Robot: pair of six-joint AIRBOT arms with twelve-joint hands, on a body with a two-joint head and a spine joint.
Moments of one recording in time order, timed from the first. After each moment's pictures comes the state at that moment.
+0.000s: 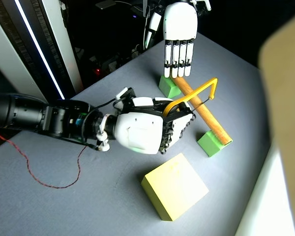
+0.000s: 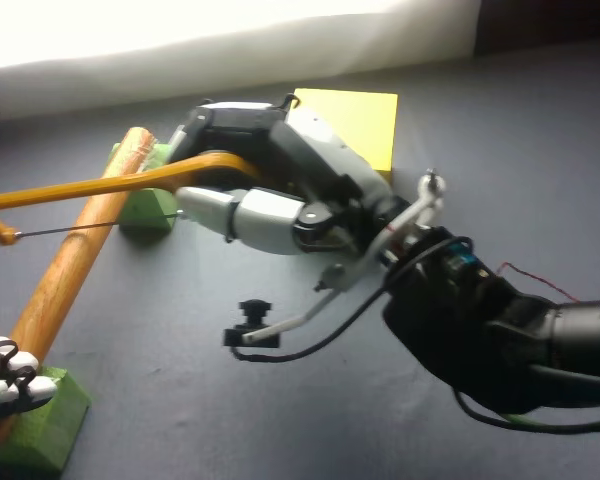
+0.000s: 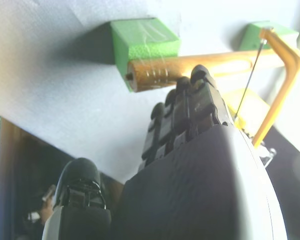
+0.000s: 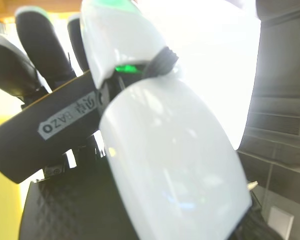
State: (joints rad) left arm 0.79 -0.27 0.61 0.98 -0.22 0.13; right arm -0.49 -1.63 1.35 0.41 0.92 -0.28
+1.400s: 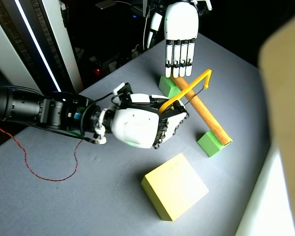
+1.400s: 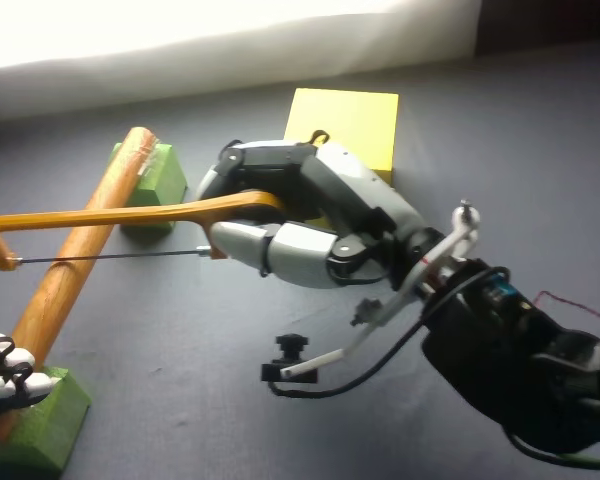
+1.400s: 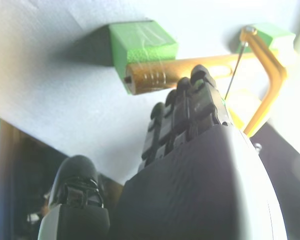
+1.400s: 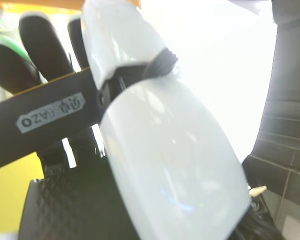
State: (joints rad) left arm 0.79 -0.27 0.62 0.98 -0.22 0.13; right arm -0.55 -1.53 1.23 0.48 0.93 -0.33
